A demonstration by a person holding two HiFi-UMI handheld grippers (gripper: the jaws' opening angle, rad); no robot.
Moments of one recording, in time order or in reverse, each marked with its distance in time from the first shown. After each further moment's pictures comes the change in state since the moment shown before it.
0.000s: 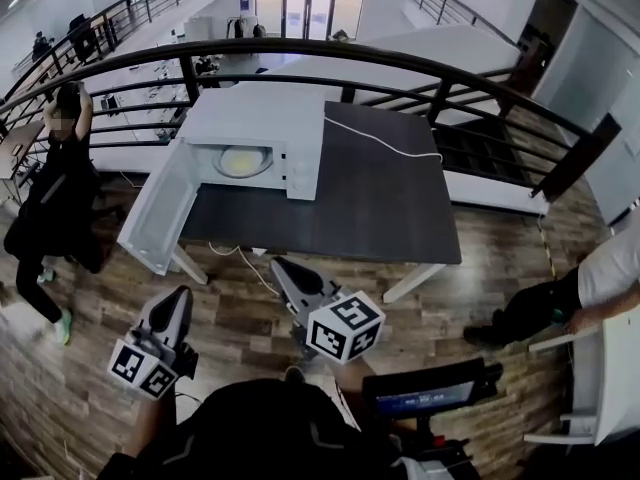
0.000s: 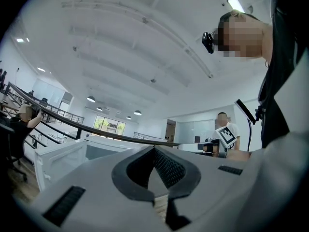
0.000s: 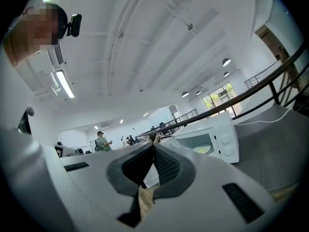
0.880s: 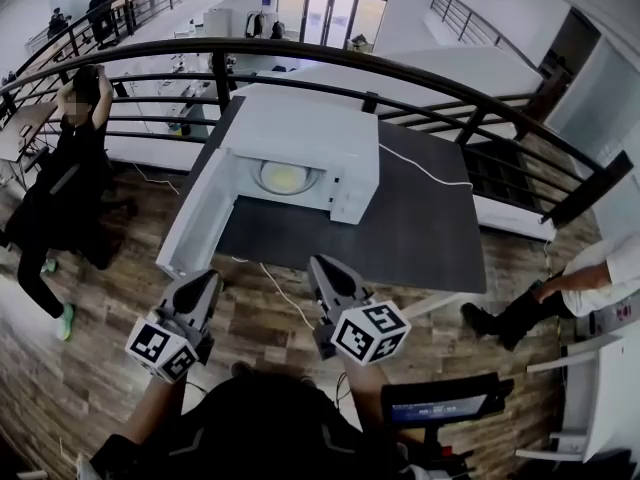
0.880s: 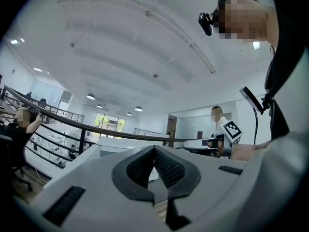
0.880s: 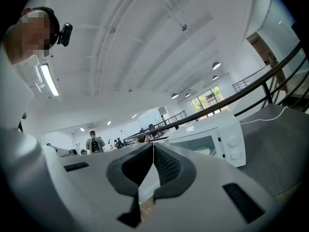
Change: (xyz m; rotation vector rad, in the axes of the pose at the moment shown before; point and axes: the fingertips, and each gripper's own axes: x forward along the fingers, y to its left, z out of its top) left arm 0.034 0.129 0.021 0.033 0.061 -0.009; right arm 0.113 -0.021 0.010 0.037 -0.030 -0.141
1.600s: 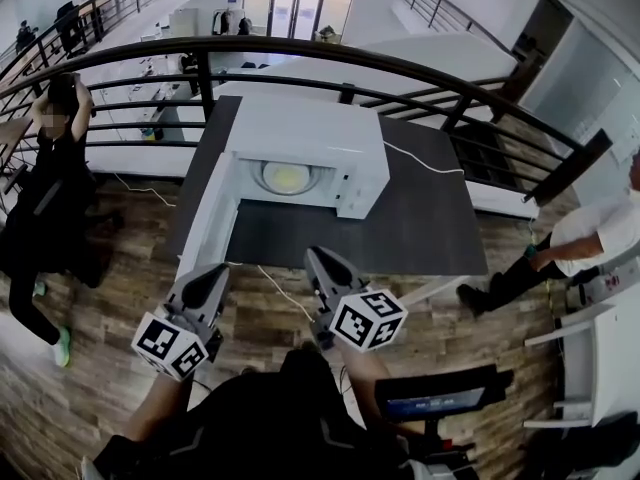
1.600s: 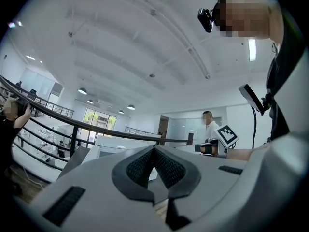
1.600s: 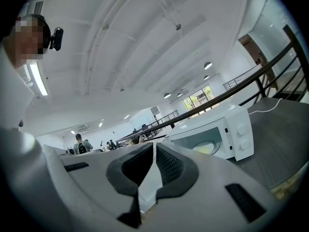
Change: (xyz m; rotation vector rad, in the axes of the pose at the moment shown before) left arm -0.010 0.063 0.008 -0.035 0.015 -0.125; right arm 0.069 0.033 -0.029 0.056 -0.009 -0.092
